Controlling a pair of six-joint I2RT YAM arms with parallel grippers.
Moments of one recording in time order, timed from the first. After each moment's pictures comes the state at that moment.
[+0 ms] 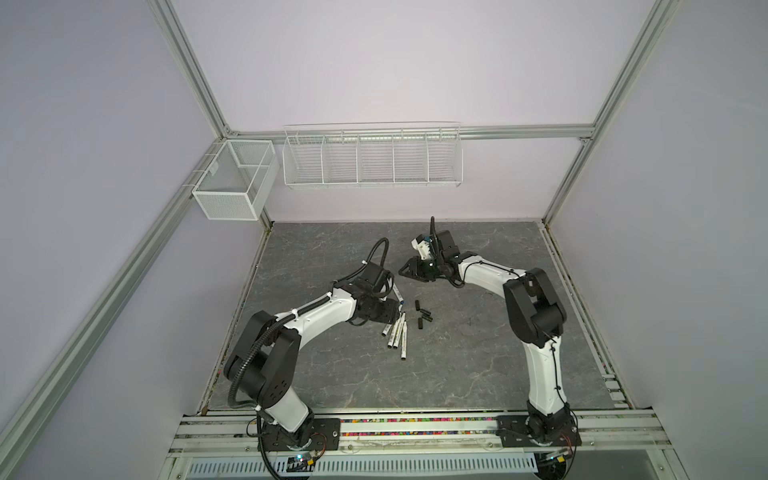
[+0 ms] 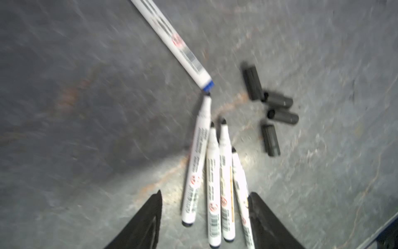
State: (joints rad) left arm -0.66 1.62 1.01 -0.52 0.16 -0.33; right arm 0.50 2.07 1.49 -0.20 -0.58 0.57
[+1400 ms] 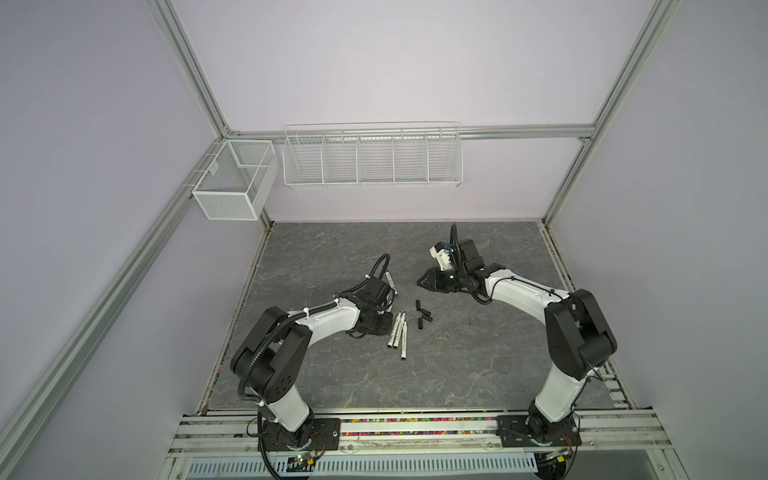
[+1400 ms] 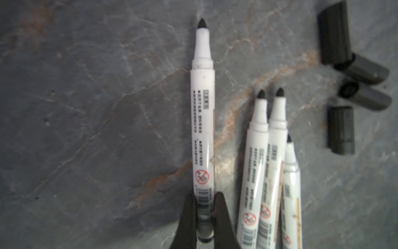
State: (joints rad) left arm -0.66 1.65 0.90 -0.44 0.12 -0.38; right arm 0.48 1.79 1.20 -0.24 -0.51 0.50
